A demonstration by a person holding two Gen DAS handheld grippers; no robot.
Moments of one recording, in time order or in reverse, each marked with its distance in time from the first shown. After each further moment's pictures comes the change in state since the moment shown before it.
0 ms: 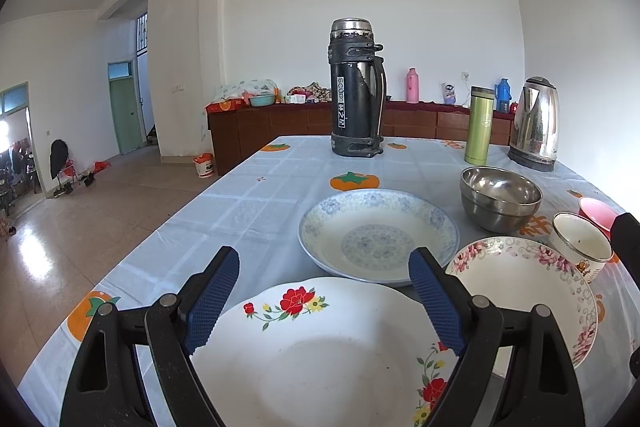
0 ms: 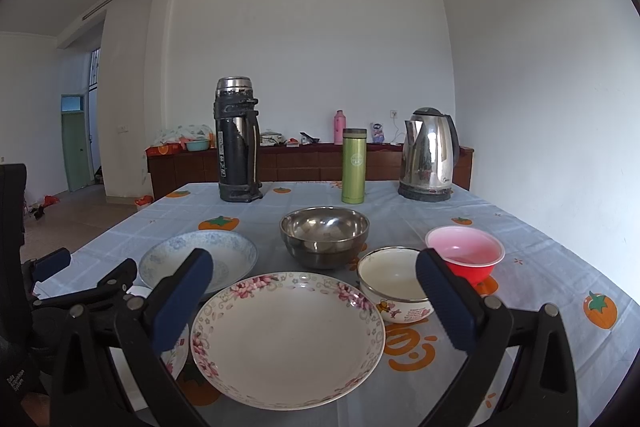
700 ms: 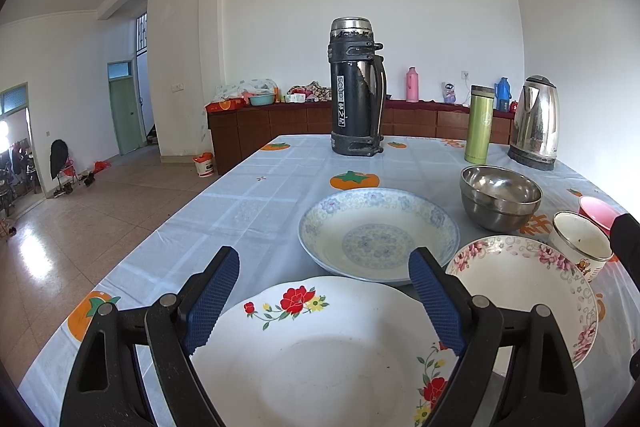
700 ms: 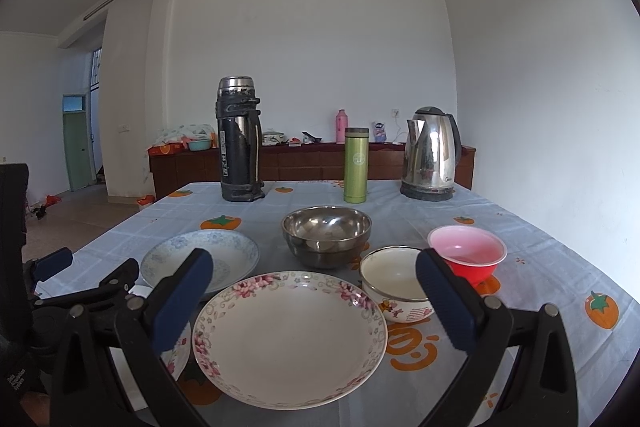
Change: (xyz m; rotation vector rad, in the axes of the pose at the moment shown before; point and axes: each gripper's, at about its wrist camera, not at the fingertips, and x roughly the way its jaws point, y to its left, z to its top) left arm 0.000 0.000 0.000 0.000 0.001 0.000; right arm 0.001 0.001 0.003 0.000 0.009 0.007
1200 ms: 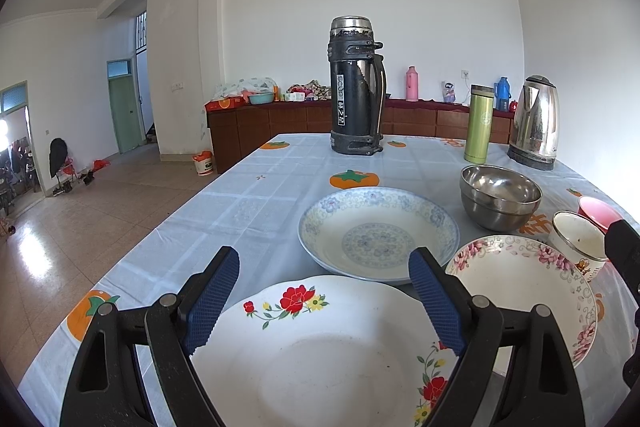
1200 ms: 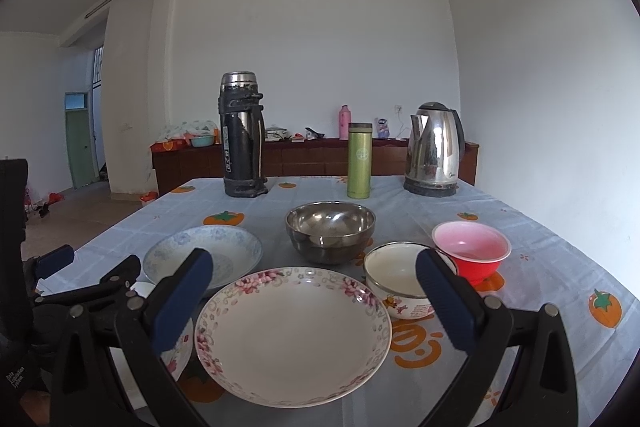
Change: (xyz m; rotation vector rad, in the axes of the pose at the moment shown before) left arm 0.000 -0.001 0.000 -0.001 0.000 -0.001; right arm 0.004 0.000 -0.007 -0.001 0.010 0.011
